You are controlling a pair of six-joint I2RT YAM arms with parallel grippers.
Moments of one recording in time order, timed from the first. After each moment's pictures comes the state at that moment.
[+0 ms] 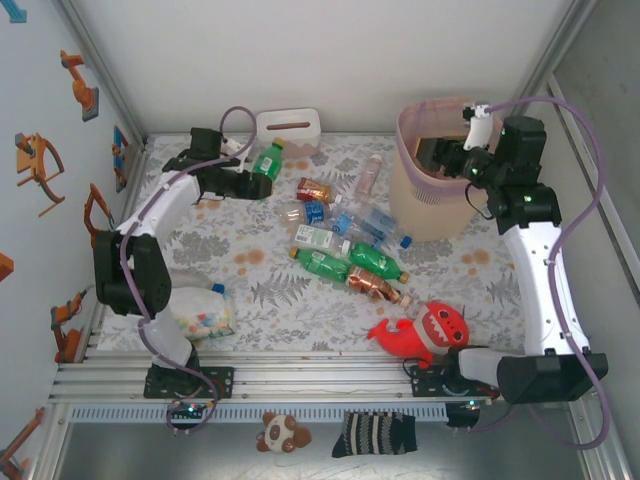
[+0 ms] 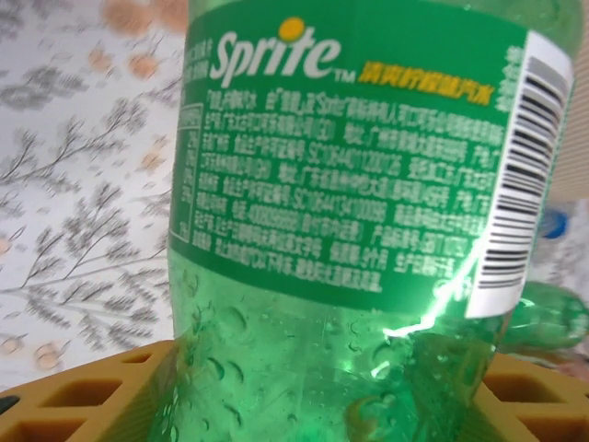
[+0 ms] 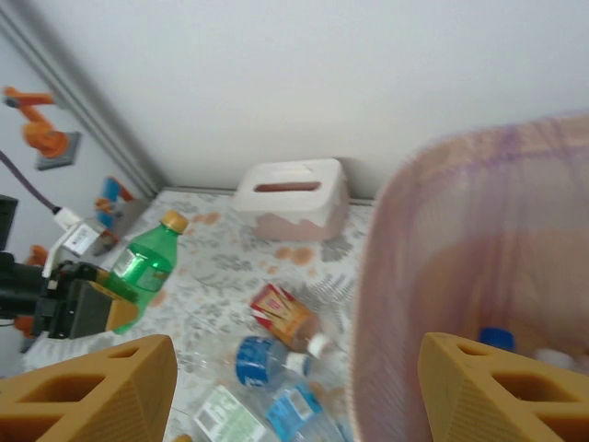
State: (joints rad) left arm -0.24 1.75 1.47 -0.65 0.55 -0.03; right arm 0.06 1.23 1.45 -0.52 -0.54 0.19
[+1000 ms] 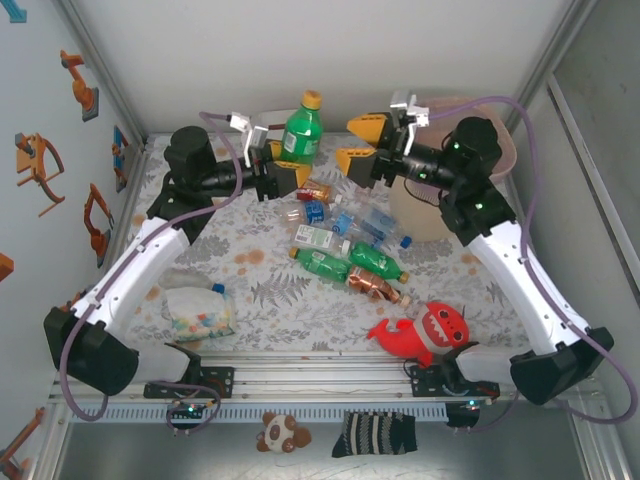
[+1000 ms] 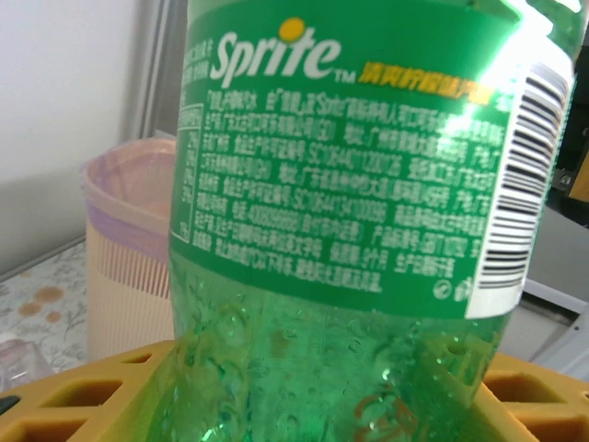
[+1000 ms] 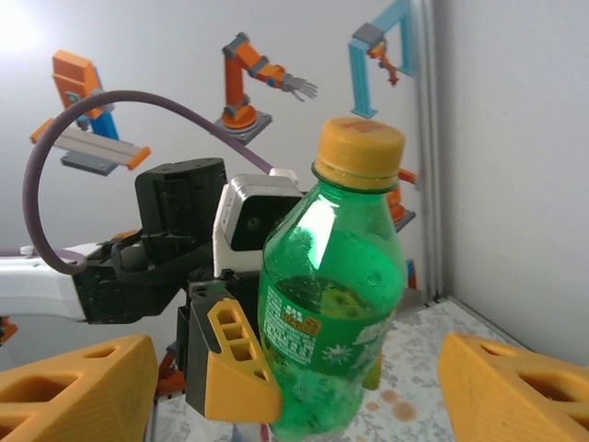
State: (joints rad) left arm -0.48 1.32 1.27 0.04 0.91 -0.28; right arm 0.48 1.27 1.43 0.02 -0.83 0.27
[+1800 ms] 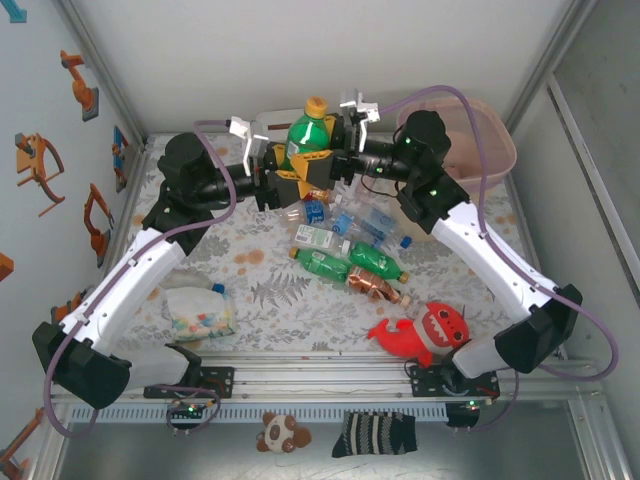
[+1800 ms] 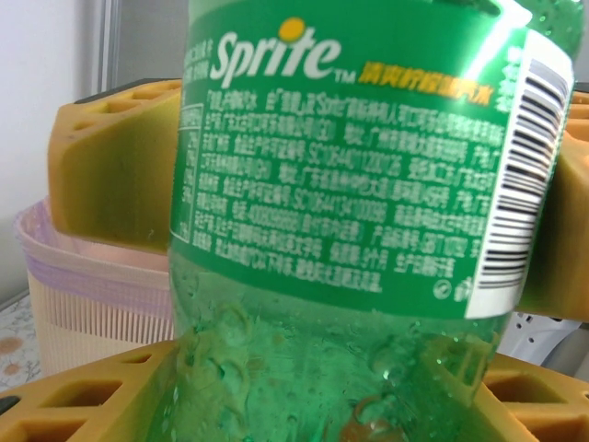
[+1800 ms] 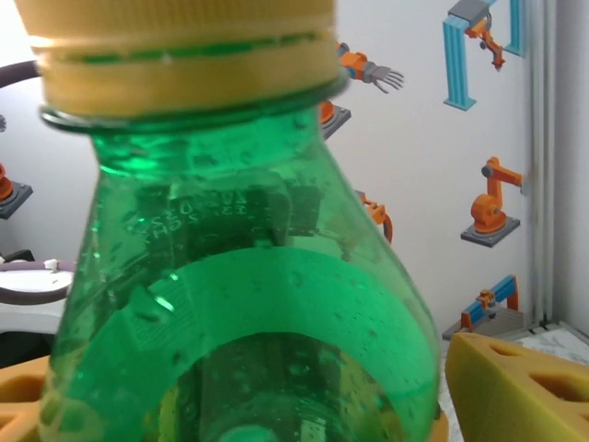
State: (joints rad) left arm -0.54 1.25 1.27 0.06 0.91 -0.28; right arm 0.63 1.45 1.51 0.17 -0.86 0.36
